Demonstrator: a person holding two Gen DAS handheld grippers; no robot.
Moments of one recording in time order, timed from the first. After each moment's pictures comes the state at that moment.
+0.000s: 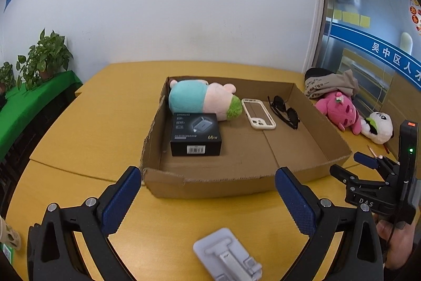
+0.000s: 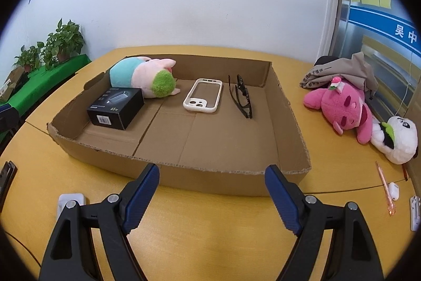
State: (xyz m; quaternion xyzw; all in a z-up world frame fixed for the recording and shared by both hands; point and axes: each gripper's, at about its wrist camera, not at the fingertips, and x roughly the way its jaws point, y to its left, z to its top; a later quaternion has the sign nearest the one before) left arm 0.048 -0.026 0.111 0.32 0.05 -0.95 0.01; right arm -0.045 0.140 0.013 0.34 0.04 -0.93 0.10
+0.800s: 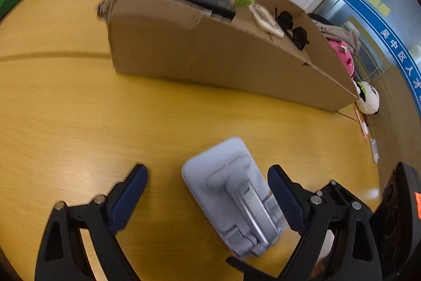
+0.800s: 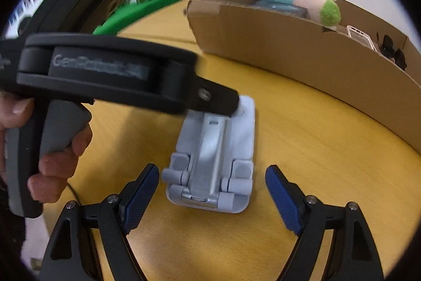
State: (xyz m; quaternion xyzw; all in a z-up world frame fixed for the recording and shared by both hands) left arm 0.031 -0.051 -0.026 0.51 0.17 -0.84 -0.09; right arm 0.029 -0.015 -0.082 0.44 0.12 -0.82 0.33
